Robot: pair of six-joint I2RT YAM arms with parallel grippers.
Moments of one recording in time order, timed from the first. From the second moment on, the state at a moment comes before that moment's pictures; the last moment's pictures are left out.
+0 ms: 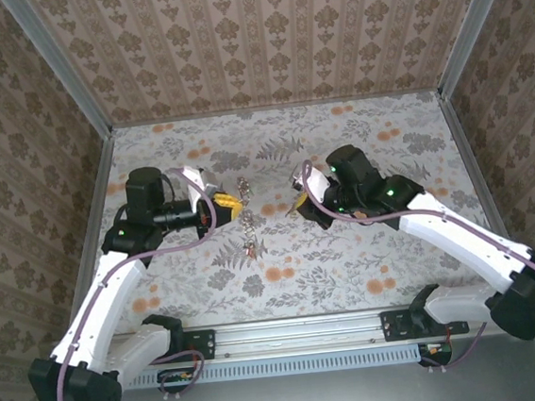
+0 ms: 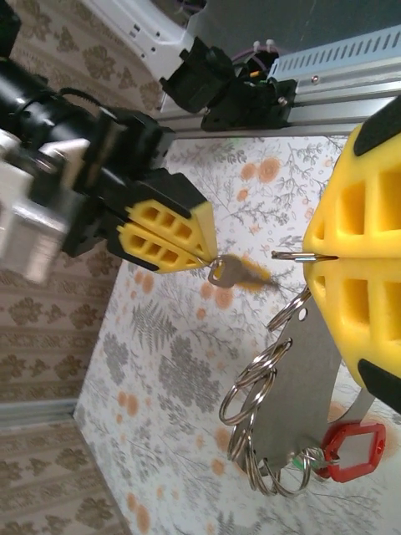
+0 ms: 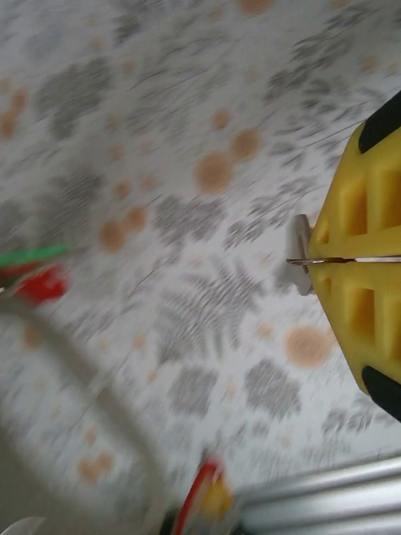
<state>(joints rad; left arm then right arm) -0.36 0.97 0.91 -0.42 1.05 0.26 0.63 1.20 1.10 -0.56 -0.37 -0.22</state>
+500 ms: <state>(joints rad) -0.40 1.06 1.08 -0.59 1.19 0.45 0.63 1.21 1.19 -0.40 -0.69 -0.26</state>
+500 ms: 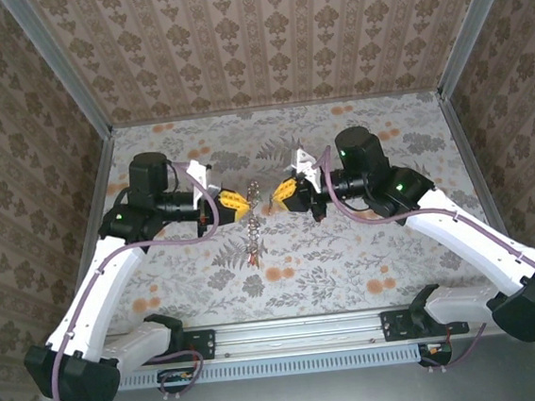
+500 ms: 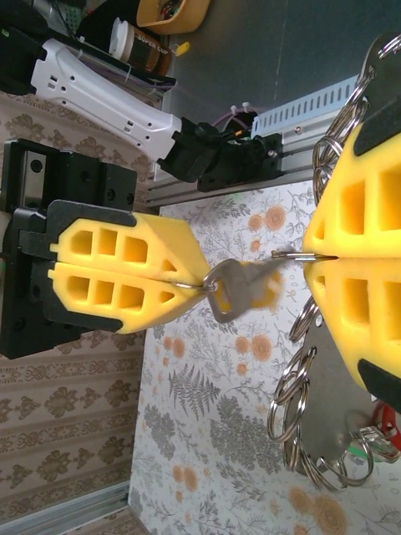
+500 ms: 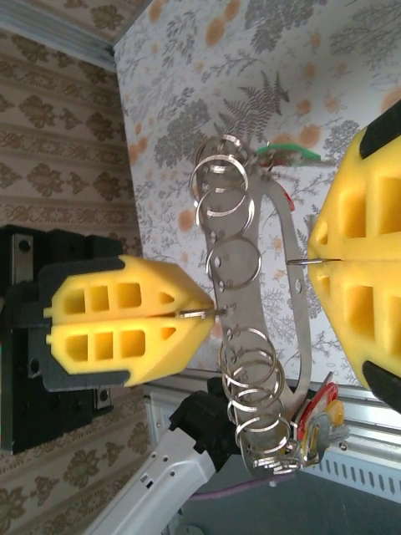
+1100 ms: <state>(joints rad) -0.42 1.14 1.11 -0.63 1.19 0.51 0.67 1.28 1.27 -0.43 -0.68 -0.23</state>
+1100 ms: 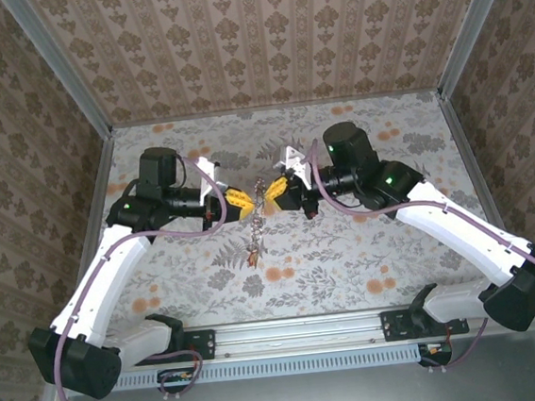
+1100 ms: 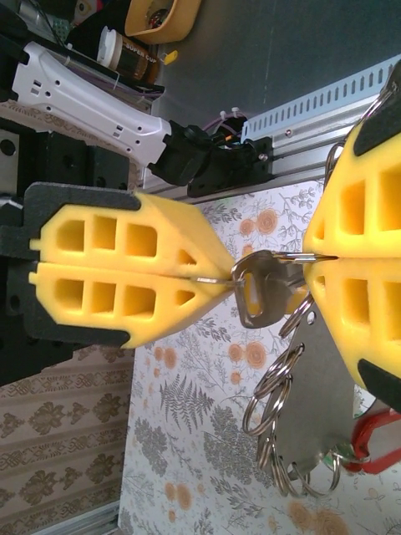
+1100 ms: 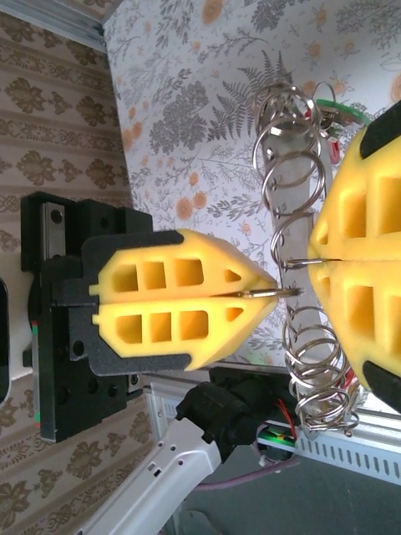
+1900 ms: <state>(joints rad) -0.43 1.07 1.11 -0.63 1.17 0.55 0.75 1.25 1.26 -0.46 -0.59 -0.23</state>
